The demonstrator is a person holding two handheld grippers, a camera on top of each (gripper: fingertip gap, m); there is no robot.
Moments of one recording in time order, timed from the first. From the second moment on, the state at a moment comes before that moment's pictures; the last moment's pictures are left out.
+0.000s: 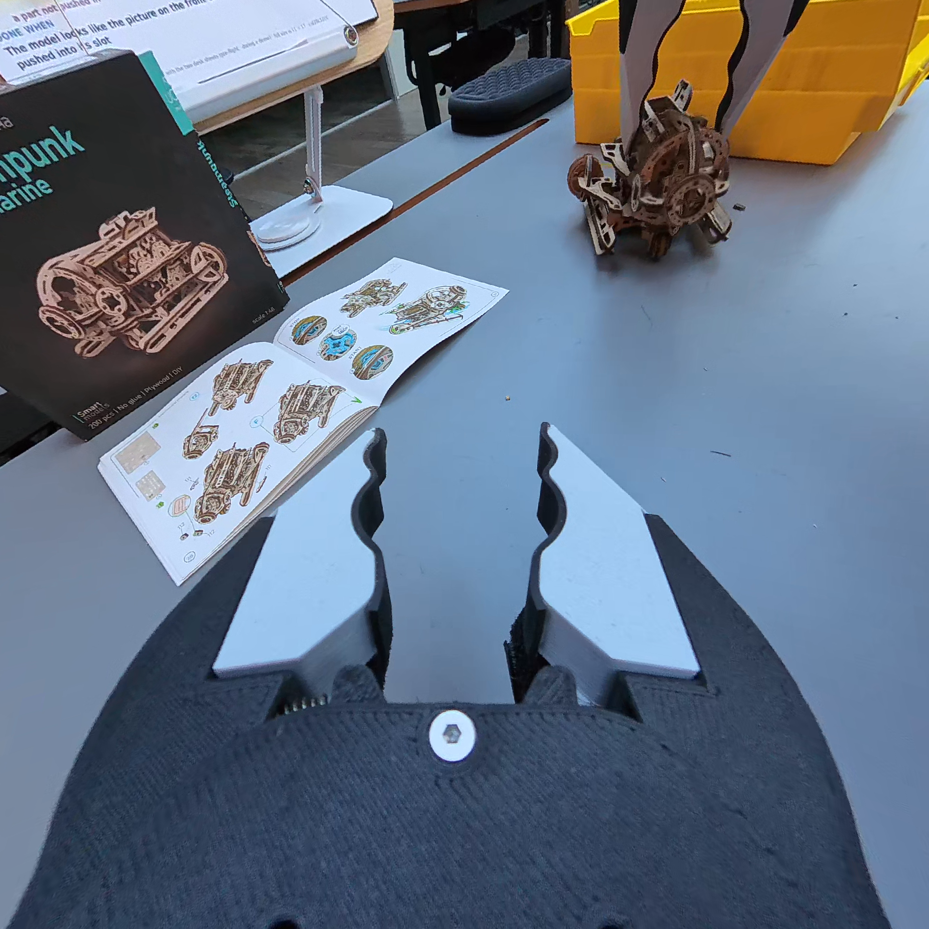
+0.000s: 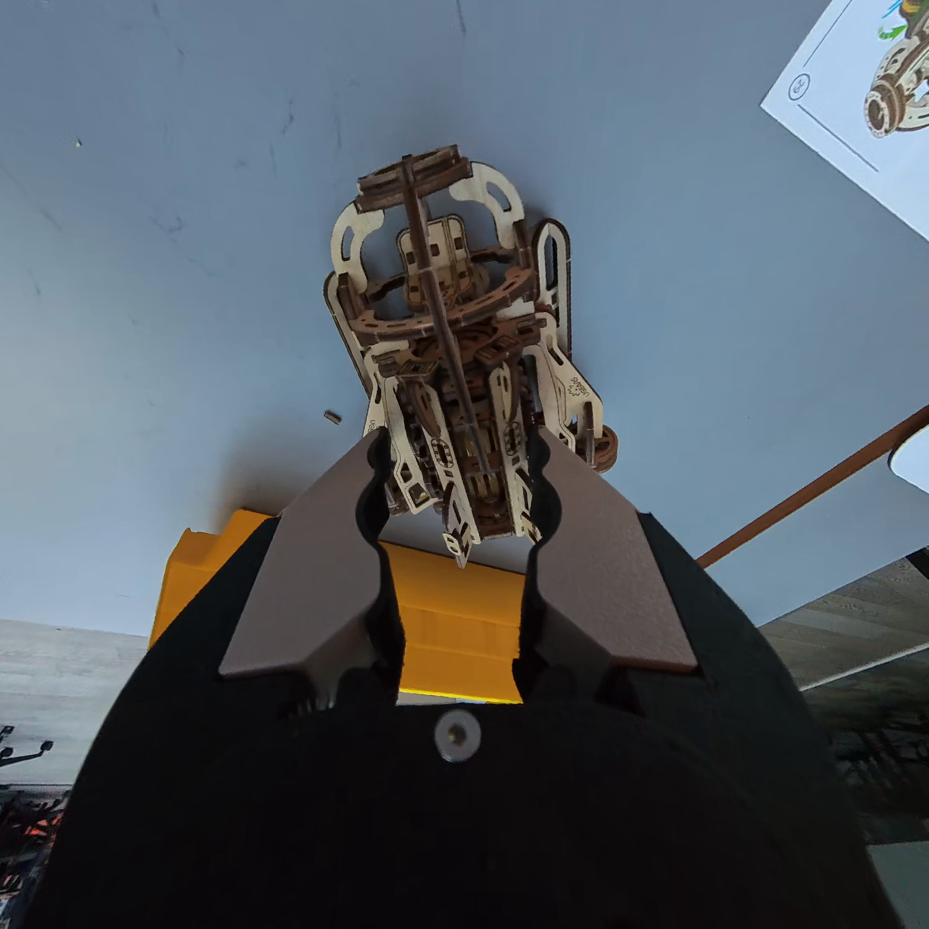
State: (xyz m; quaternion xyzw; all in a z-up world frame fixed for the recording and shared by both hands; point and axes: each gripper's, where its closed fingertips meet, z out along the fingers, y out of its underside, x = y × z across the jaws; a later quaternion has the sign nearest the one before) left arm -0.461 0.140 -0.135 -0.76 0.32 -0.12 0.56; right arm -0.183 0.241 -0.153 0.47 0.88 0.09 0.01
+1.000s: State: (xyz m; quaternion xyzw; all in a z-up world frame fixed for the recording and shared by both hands) left arm -0.487 0.150 -0.126 -0.77 0.22 -0.14 0.58; right arm -0.159 0.216 -0.025 0.66 0.27 -0.05 -0.70
